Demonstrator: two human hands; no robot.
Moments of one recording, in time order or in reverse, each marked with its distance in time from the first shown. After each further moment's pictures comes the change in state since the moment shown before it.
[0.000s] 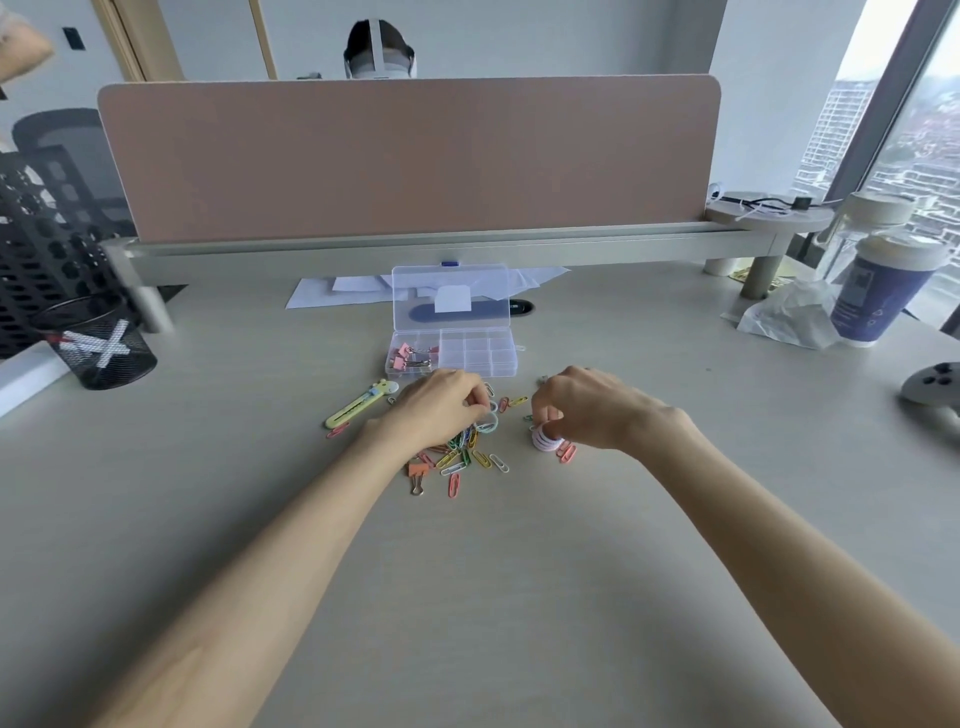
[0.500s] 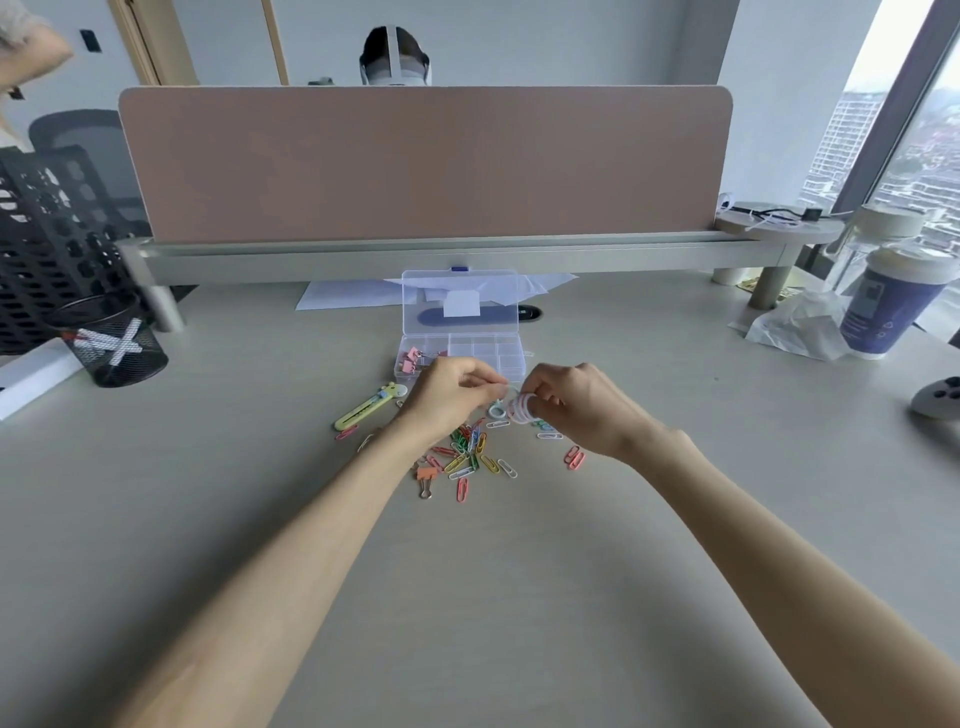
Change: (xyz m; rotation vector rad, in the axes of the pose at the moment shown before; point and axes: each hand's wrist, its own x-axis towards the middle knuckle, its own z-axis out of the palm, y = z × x) left_hand 0.000 0.004 0.001 -0.676 0.171 -0.108; right_hand 0.003 -0.009 0.007 0.373 0.277 -0.031
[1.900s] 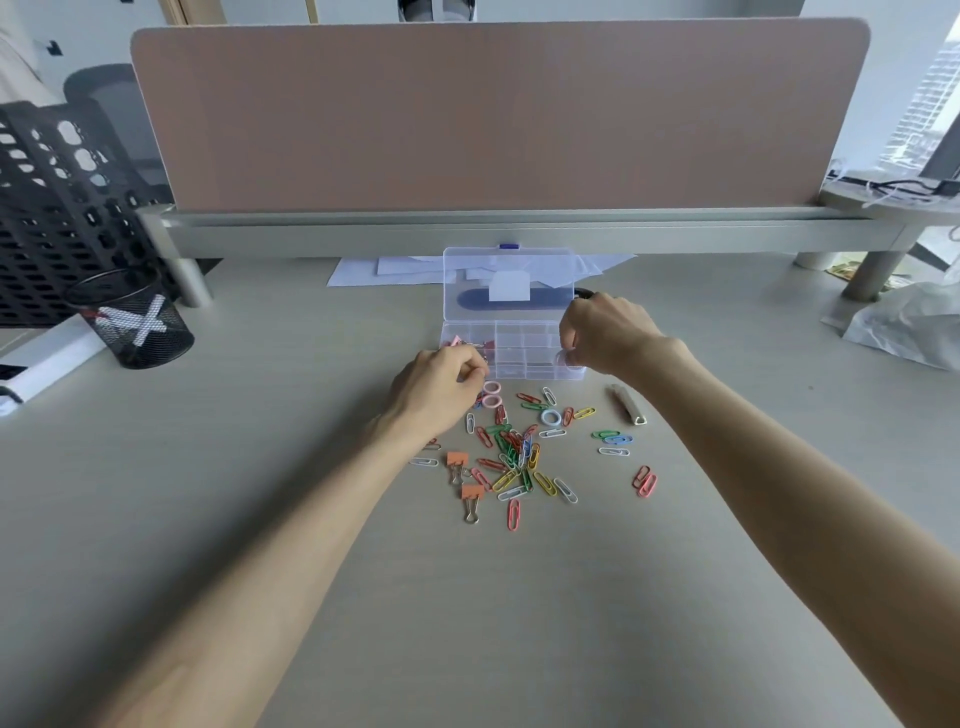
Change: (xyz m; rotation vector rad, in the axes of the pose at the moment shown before) left_hand 0.026 -0.047 -0.044 0.524 0.153 -0.008; right_hand 0.115 0.010 0.007 -0.428 -0.103 0.168
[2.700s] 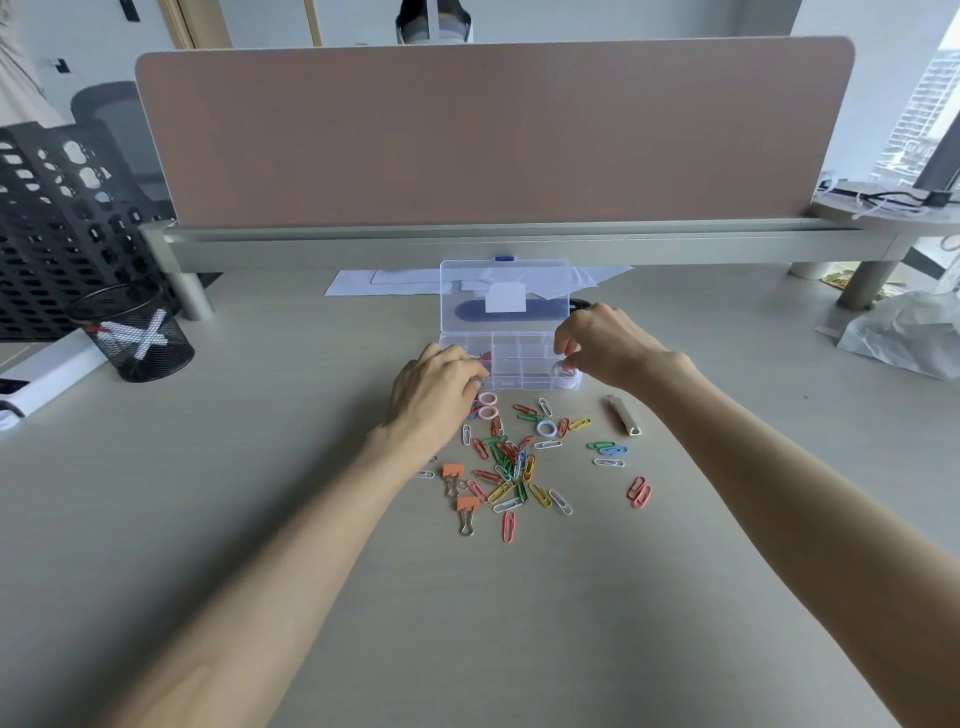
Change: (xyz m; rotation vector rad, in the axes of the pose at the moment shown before) left_hand 0.006 0.000 0.005 0.272 0.119 0.210; right_hand 0.005 0.016 0.006 0.112 0.004 -0.105
